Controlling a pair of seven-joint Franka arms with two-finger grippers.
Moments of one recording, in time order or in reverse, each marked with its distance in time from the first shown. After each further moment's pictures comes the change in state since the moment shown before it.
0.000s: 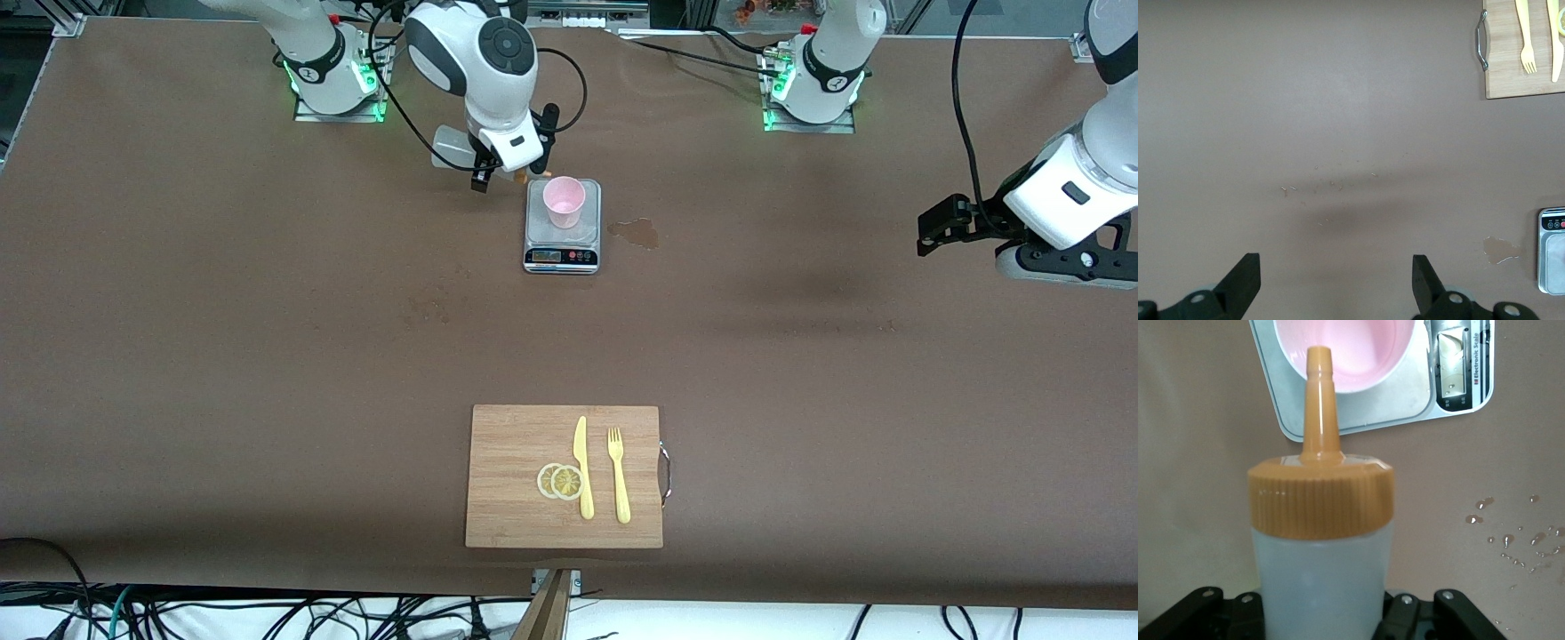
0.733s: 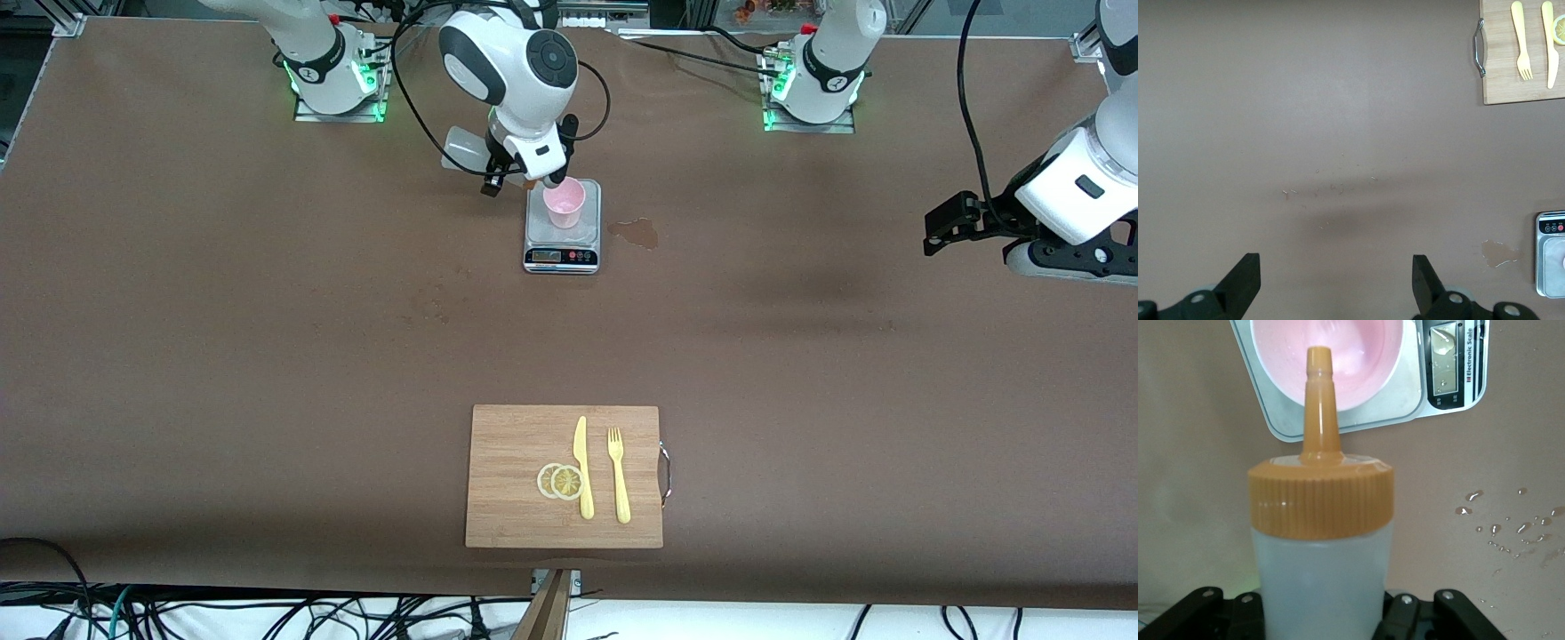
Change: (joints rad) left arm 0.000 0.001 -0.001 0.018 -0.001 -0.004 0.000; right arm 0.029 0.108 0.000 0.157 -0.059 -0.144 0.054
